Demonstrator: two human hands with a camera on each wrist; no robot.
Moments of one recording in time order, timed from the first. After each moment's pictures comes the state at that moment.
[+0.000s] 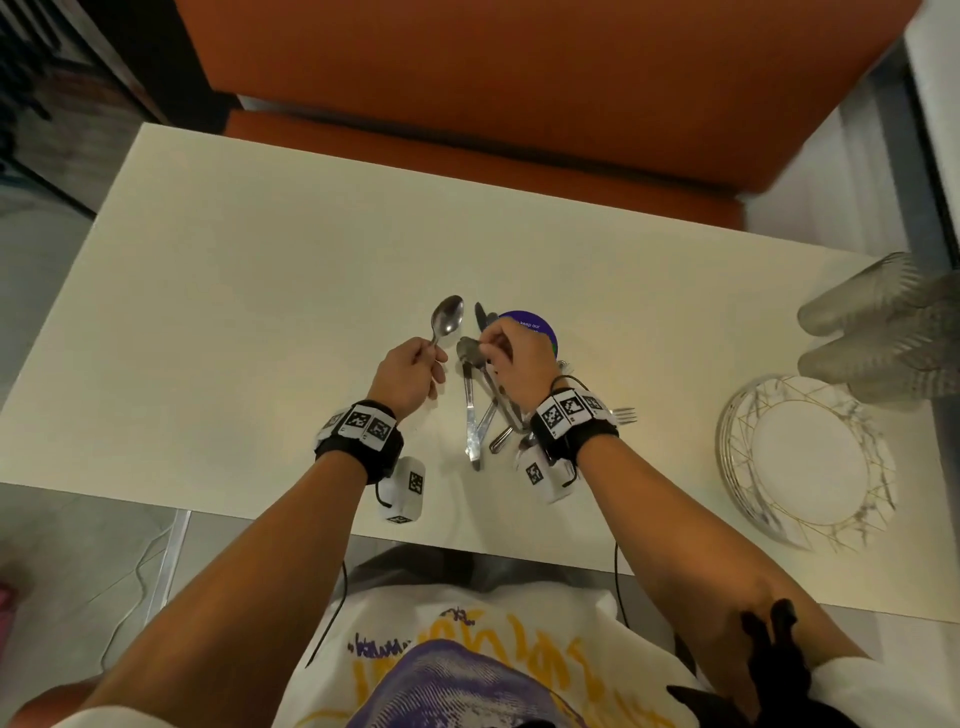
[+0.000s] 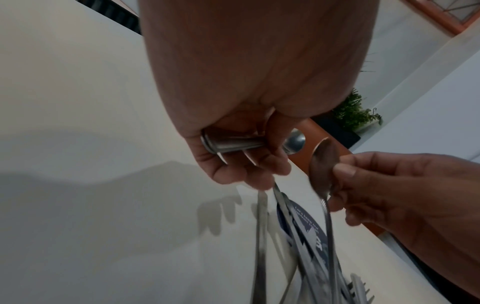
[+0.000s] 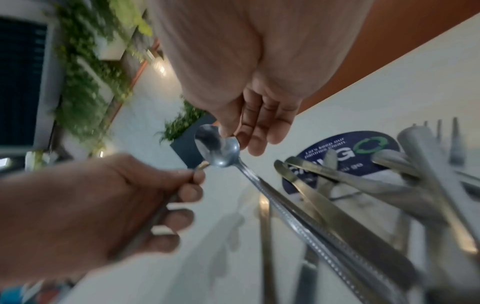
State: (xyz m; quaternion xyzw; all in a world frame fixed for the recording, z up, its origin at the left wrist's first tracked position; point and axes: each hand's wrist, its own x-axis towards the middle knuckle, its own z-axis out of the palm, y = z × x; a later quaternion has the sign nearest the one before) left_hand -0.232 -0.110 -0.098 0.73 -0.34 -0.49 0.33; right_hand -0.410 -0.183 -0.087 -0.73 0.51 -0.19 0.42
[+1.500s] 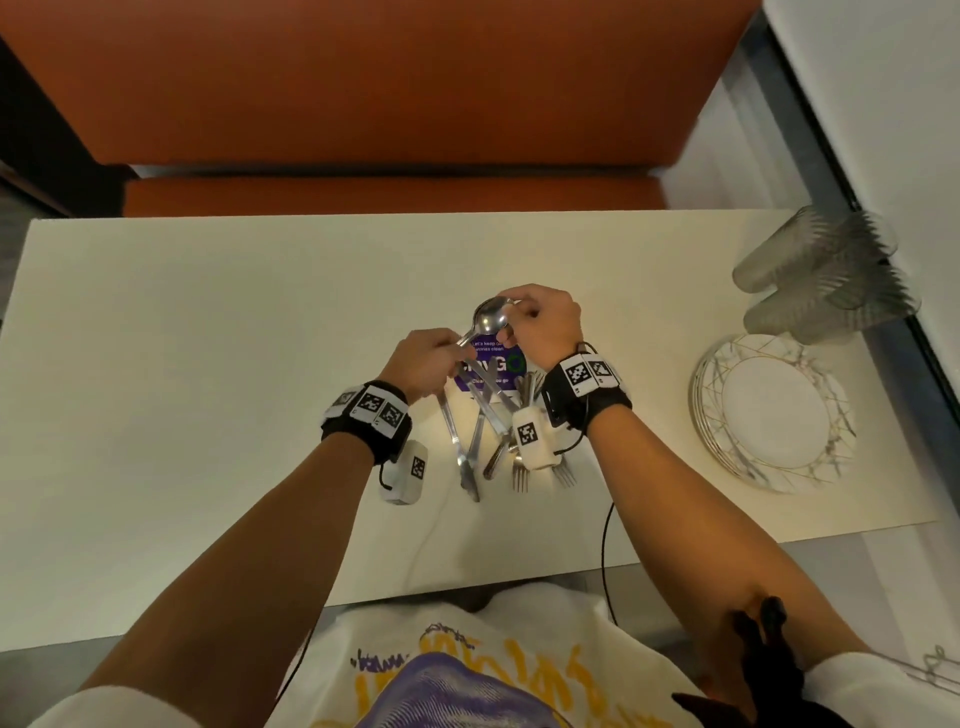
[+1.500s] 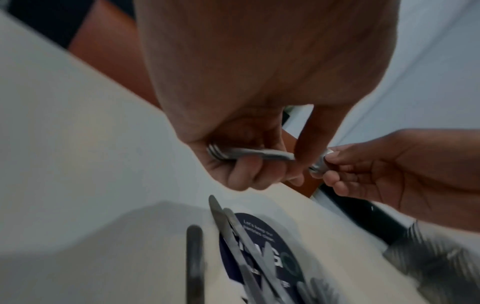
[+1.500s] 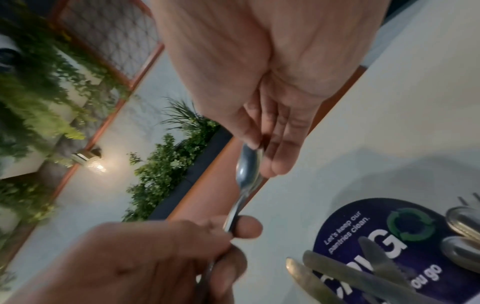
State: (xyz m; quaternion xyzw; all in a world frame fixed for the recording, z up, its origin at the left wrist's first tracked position) left_hand -0.249 -0.200 -0.068 0.63 -0.47 -0.57 0.24; right_hand -0.435 -0.240 -0.045 -0.58 0.67 -0.28 0.37
